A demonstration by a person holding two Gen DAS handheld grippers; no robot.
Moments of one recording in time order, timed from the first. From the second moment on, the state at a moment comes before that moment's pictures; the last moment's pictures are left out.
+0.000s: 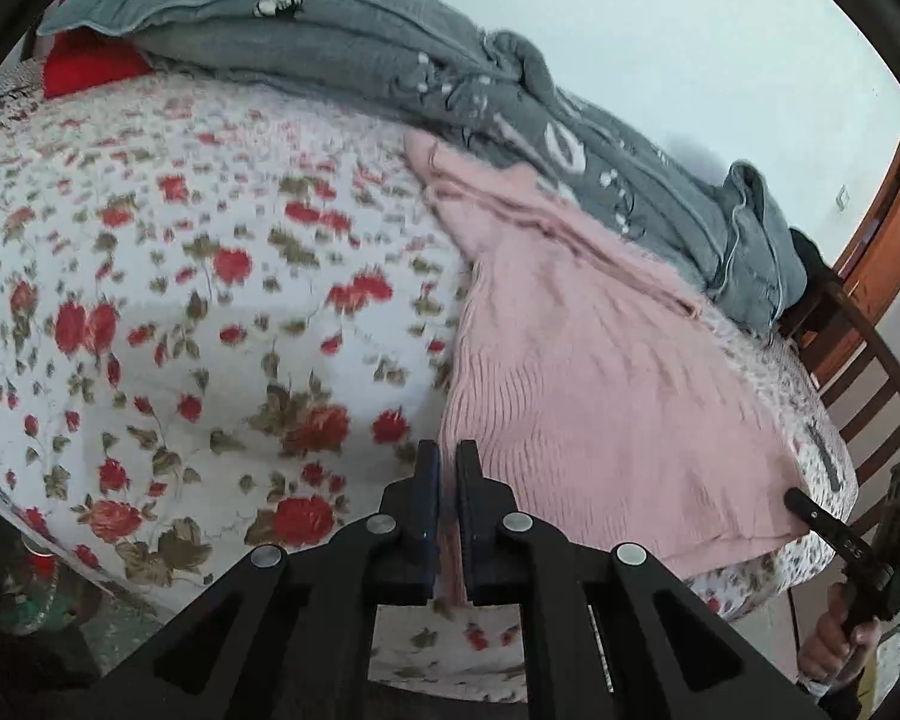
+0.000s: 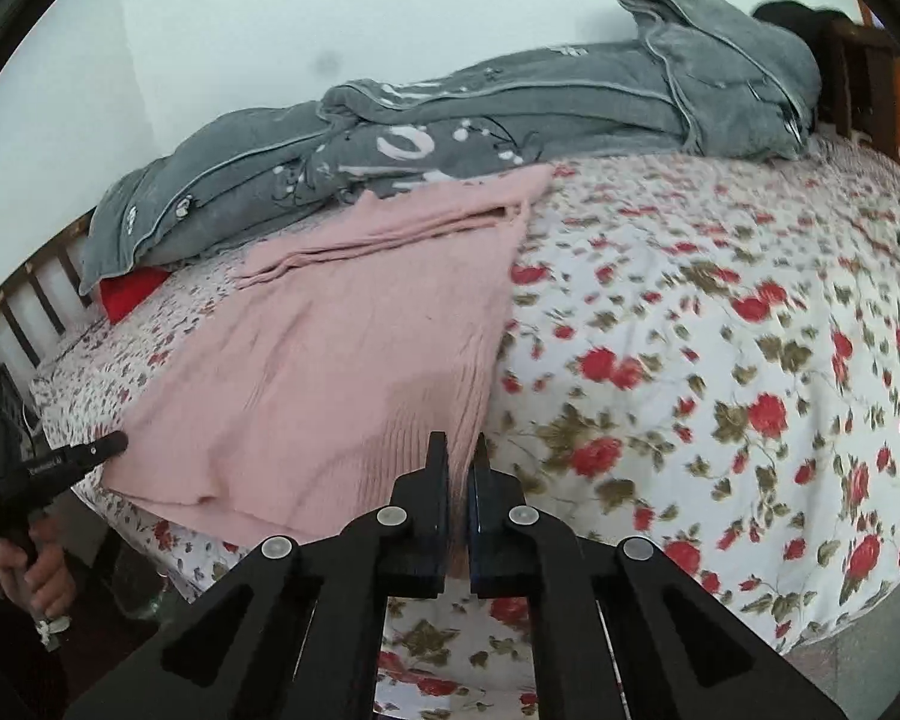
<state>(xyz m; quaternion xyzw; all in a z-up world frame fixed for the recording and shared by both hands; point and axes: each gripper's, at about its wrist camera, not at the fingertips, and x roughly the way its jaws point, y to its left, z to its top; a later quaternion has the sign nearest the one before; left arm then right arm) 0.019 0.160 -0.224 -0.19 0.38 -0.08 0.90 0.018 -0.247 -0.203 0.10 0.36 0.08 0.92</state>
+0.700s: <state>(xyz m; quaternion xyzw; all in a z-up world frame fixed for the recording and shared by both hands) 0.021 0.130 -0.241 -0.17 0.40 -0.10 0.89 0.028 -0.226 -0.229 0.08 0.40 0.09 0.91</state>
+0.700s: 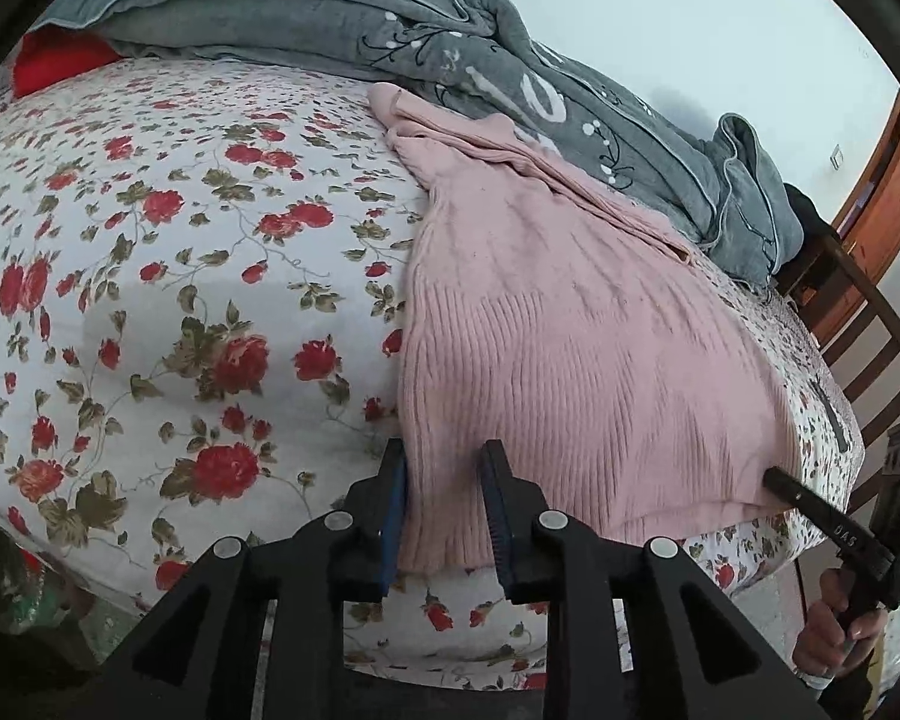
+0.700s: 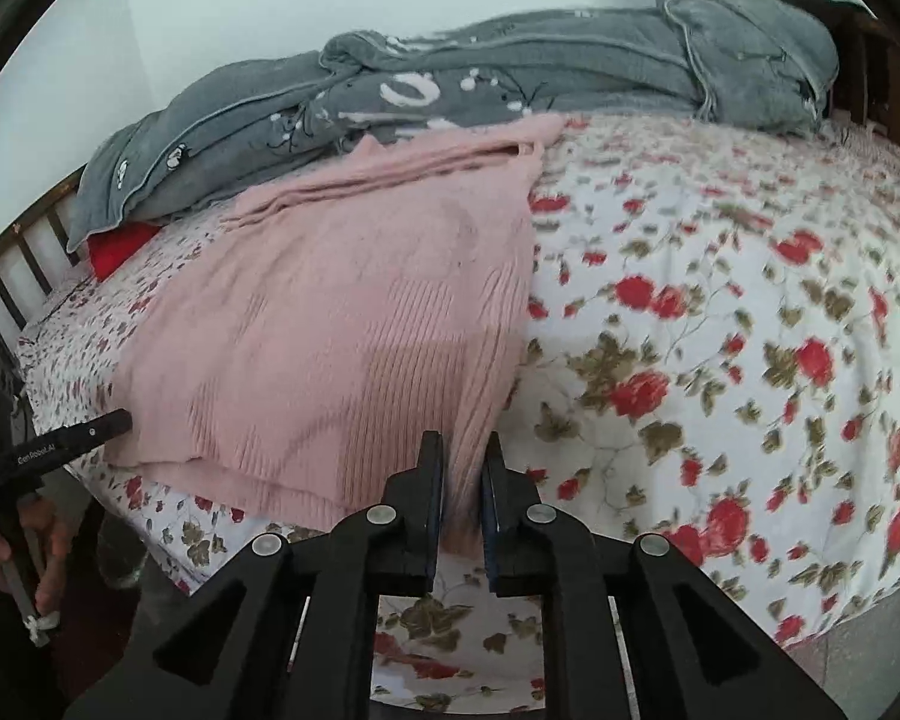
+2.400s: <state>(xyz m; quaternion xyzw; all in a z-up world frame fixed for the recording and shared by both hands) 0.018 0.140 -0.245 -0.17 0.42 -0.08 0.89 0.017 -0.228 -0.241 0.06 0.37 0.08 0.92</state>
